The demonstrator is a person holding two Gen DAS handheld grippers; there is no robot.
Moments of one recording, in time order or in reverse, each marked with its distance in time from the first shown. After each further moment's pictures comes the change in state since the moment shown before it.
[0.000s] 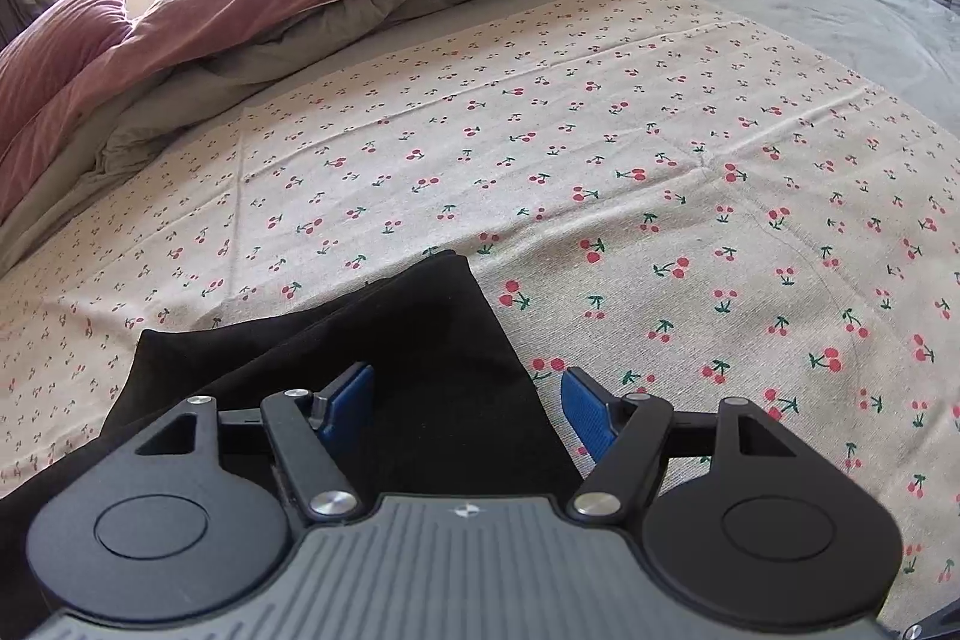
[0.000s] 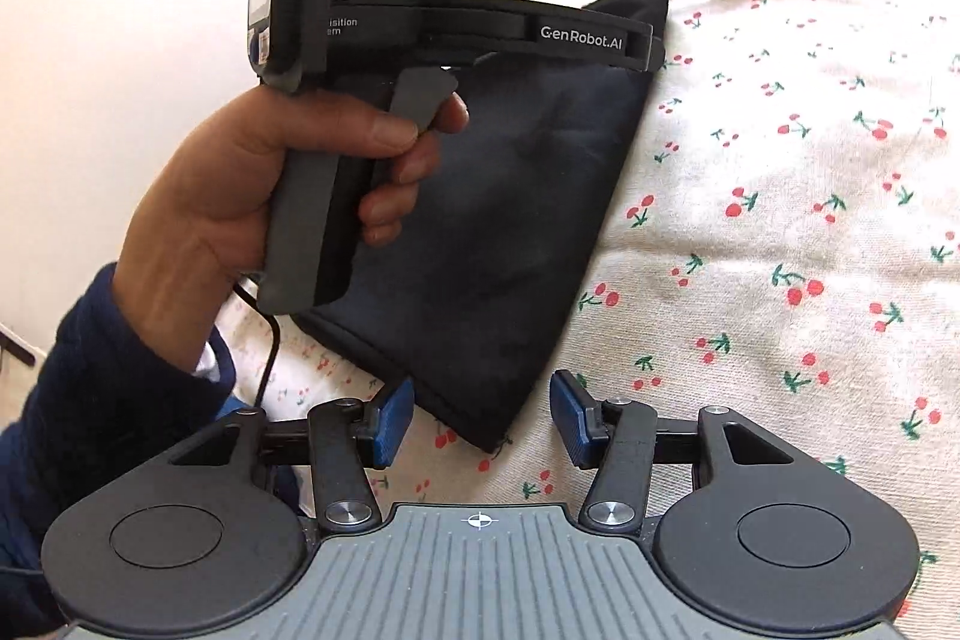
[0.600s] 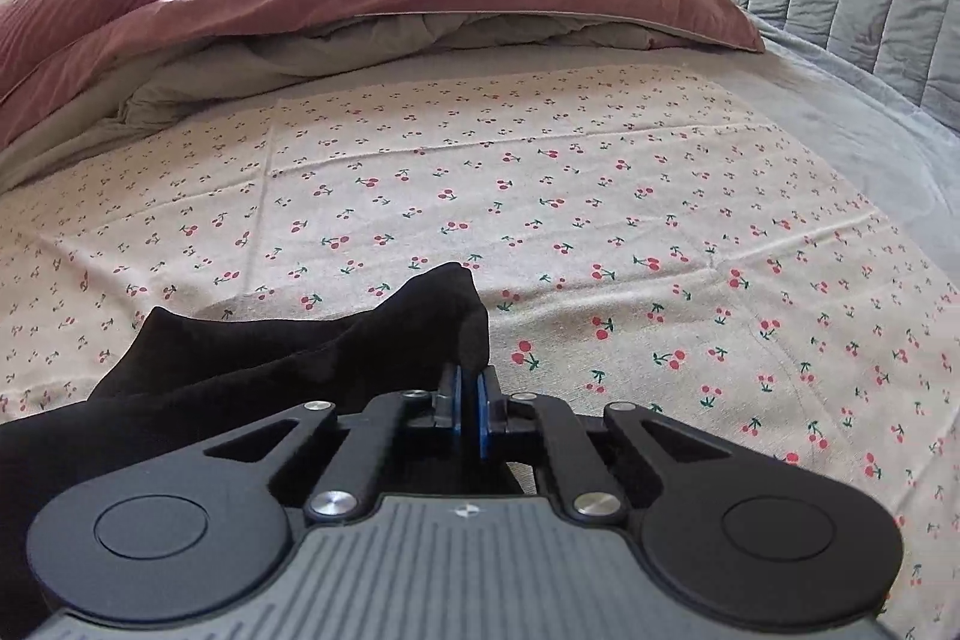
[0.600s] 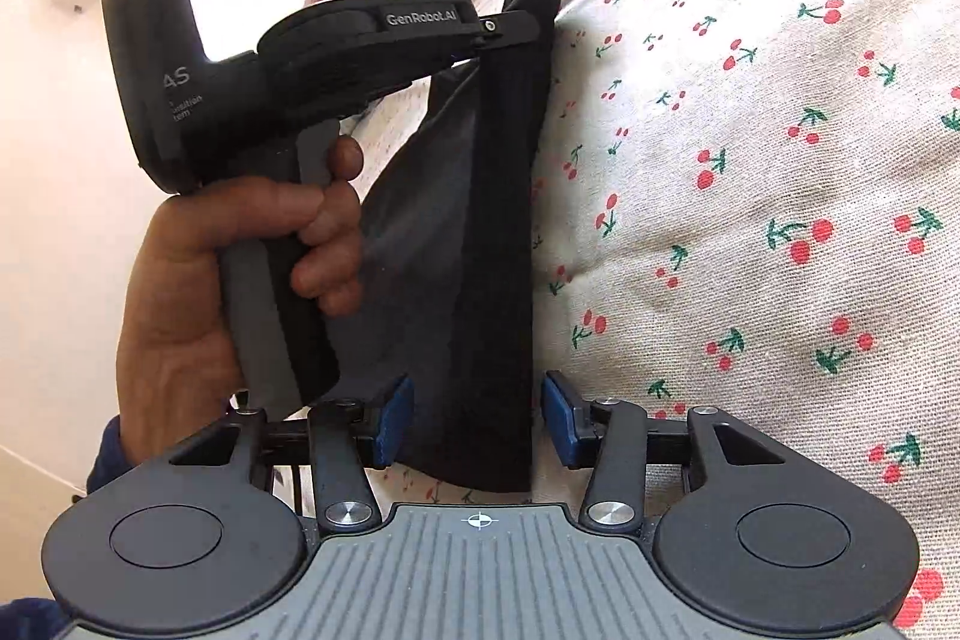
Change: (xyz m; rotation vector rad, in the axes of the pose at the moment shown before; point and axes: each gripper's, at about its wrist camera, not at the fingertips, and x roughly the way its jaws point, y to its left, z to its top) left arm -0.019 0.044 0.007 -0.273 -0.075 -0.087; right arm 0.007 -0.023 -0.003 0.209 -0.142 0.091
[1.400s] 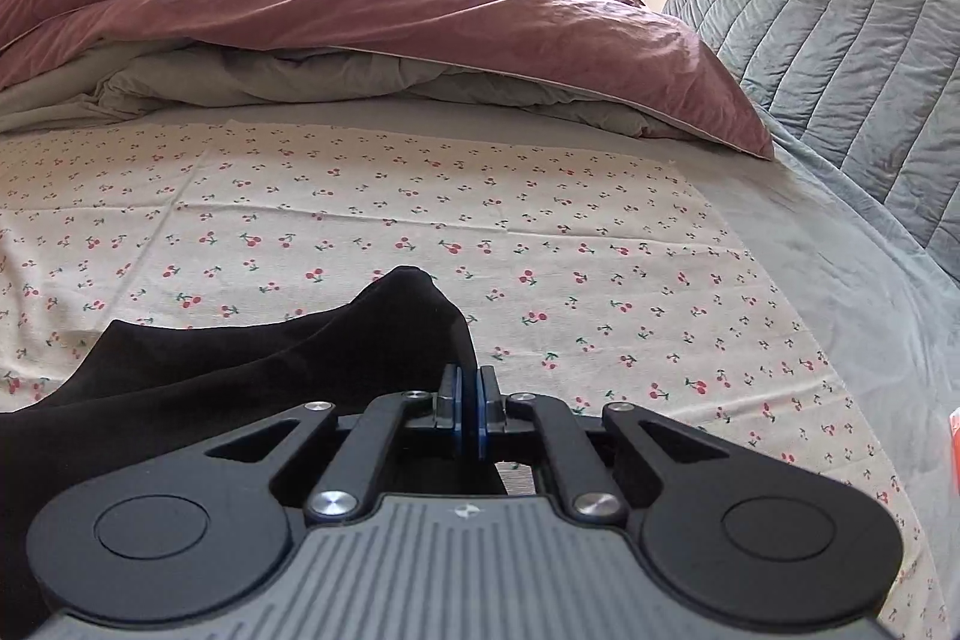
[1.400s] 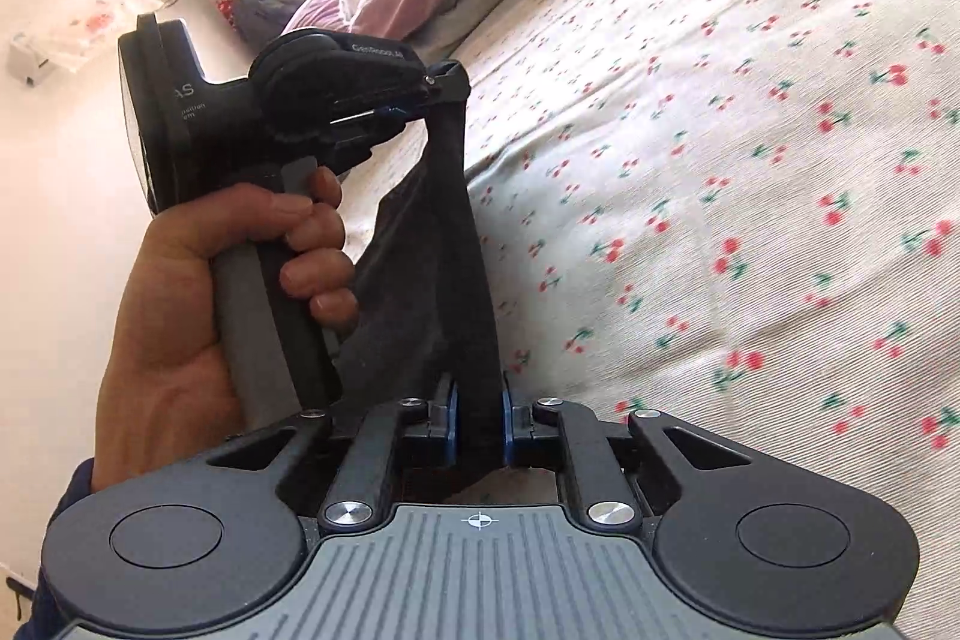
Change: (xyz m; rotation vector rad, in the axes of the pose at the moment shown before) left arm 0.034 -0.095 0.062 -0.213 -0.066 -0.028; right arm -0.126 -0.023 0.023 0.068 -0.273 -0.202
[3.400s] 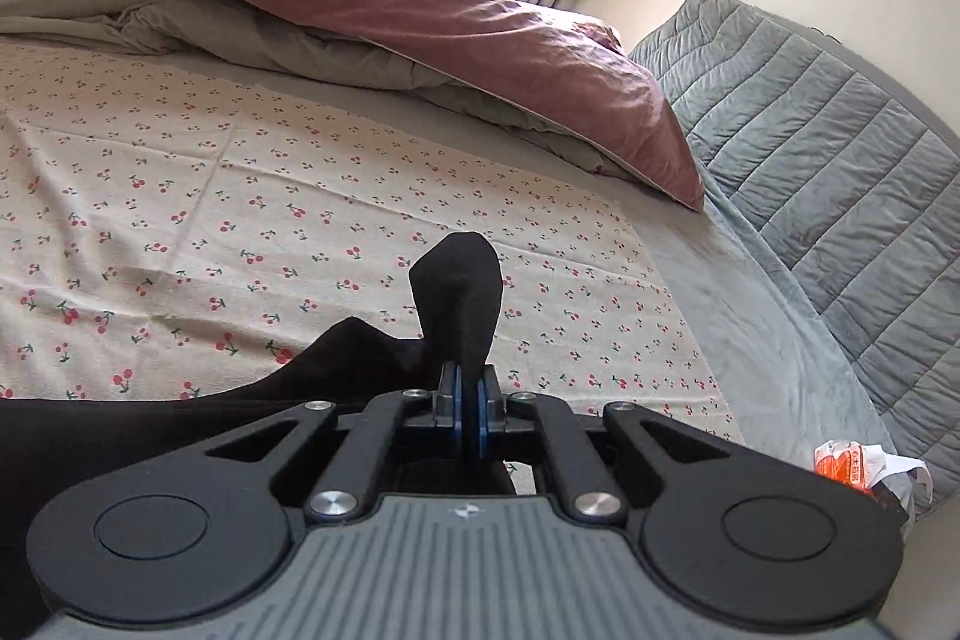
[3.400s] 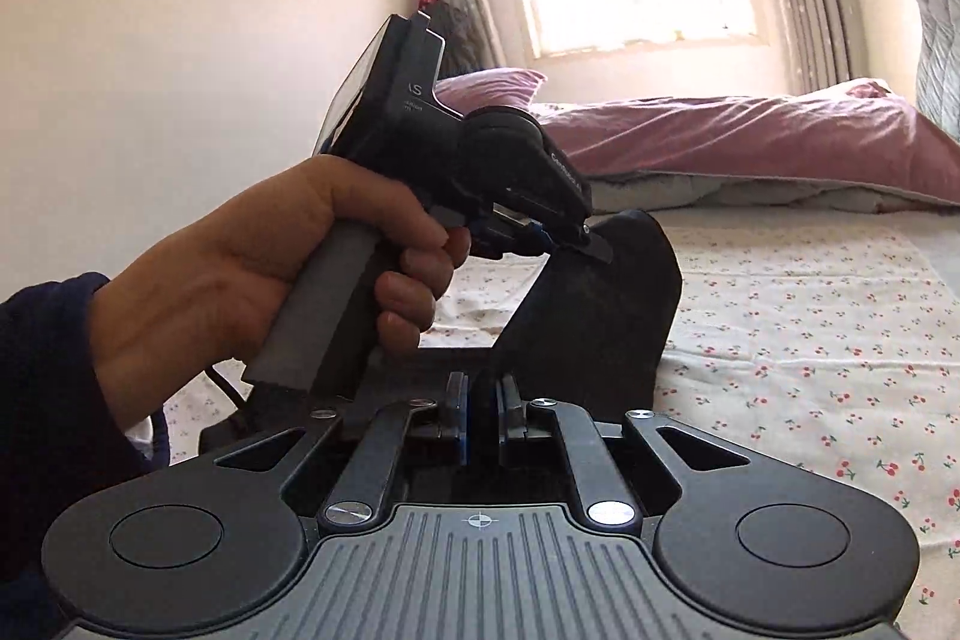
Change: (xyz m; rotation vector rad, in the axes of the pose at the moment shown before) left arm -0.087 0.119 0.003 -0.191 0.036 -0.205; right arm -0.011 0.165 -0.076 -0.773 -0.207 -0.071
